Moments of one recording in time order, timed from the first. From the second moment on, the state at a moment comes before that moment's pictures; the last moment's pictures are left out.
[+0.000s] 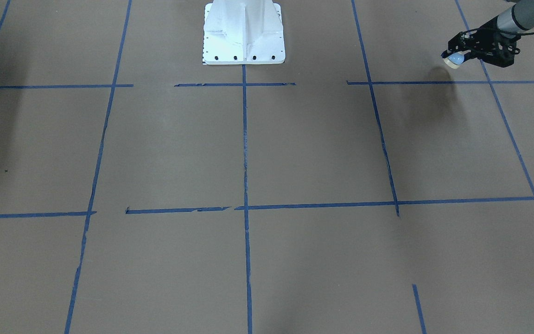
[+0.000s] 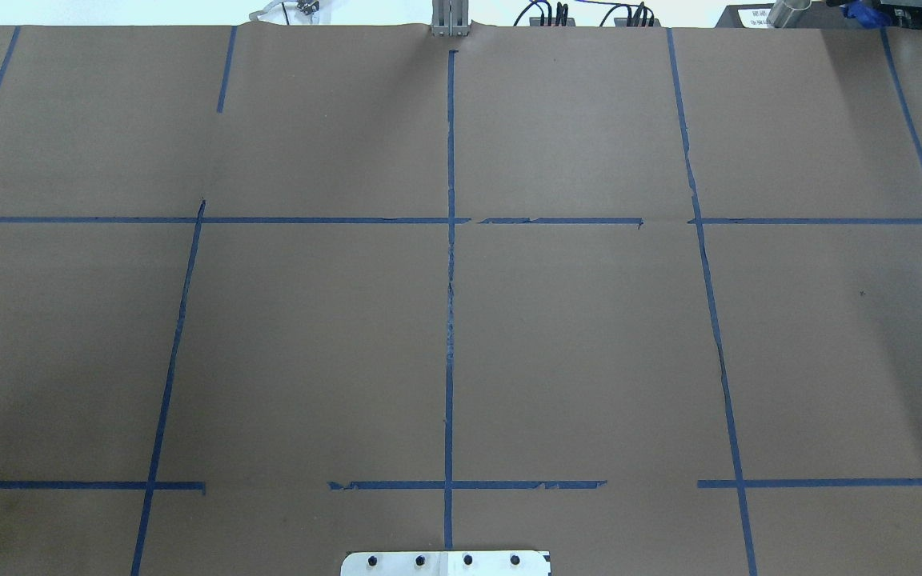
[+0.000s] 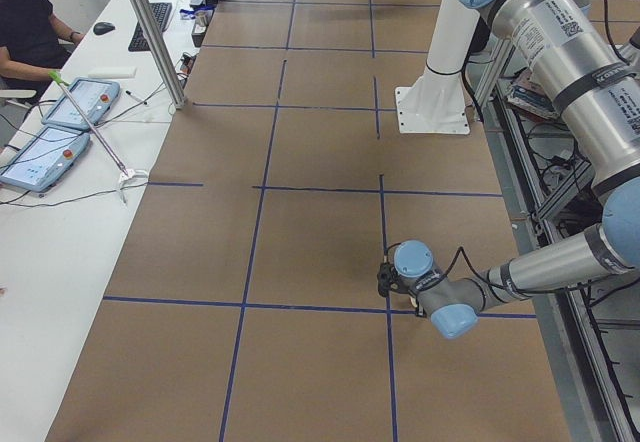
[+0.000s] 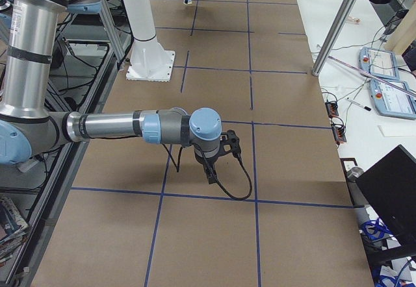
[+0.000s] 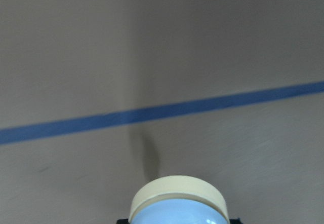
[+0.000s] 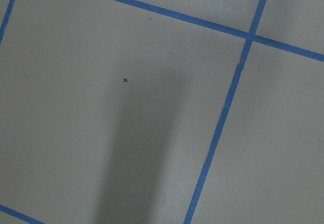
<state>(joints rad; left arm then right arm) -0.65 -1.05 -1.73 -2.84 -2.35 -1.12 1.57 -1.82 1.92 -1.66 2.43 -0.30</state>
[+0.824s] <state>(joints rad) -0.80 -1.81 -1.79 -2.12 -2.34 -1.23 1.57 -1.81 1.92 -1.66 2.43 -0.30</state>
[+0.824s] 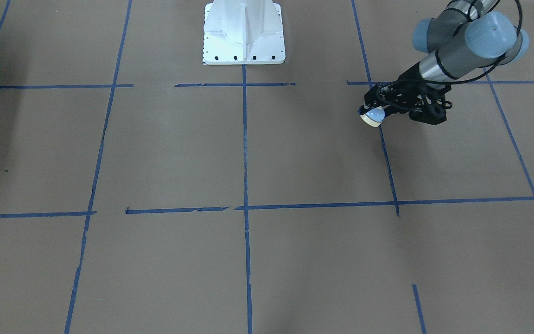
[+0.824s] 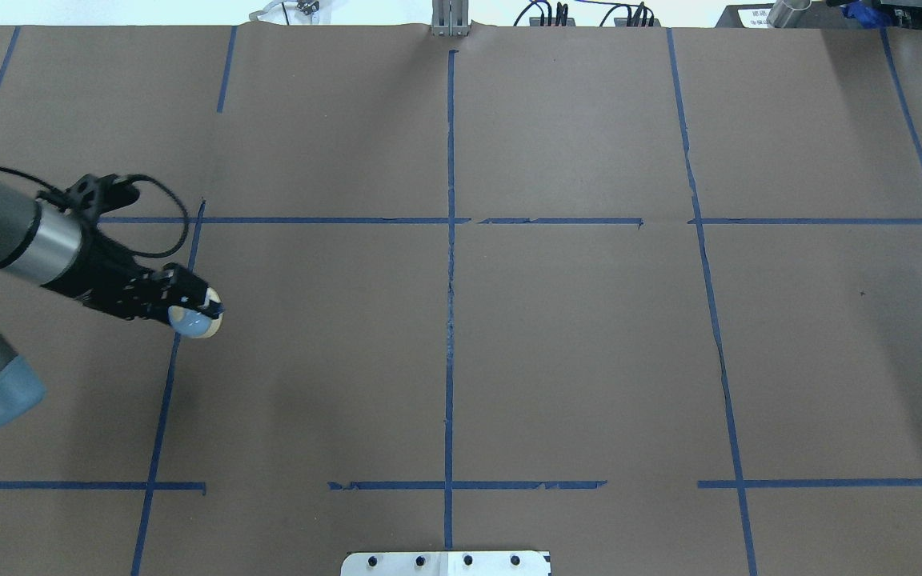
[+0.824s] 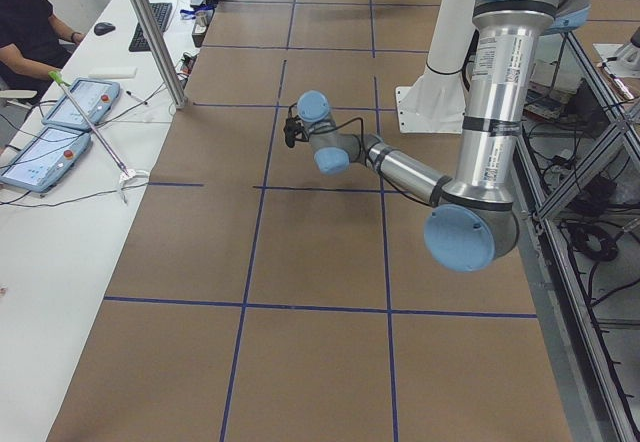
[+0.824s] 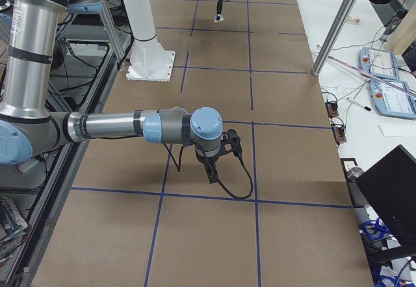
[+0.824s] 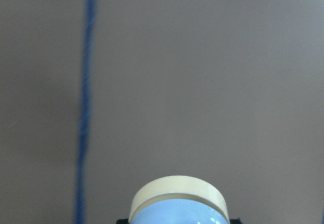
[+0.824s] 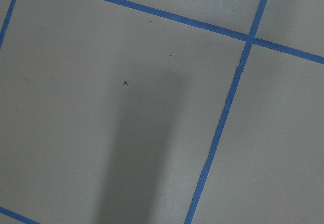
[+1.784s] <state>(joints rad) -0.62 -2.60 -1.16 -1.62 -2.10 -1.22 1.57 -1.81 1.92 -1.66 2.44 -0.30</state>
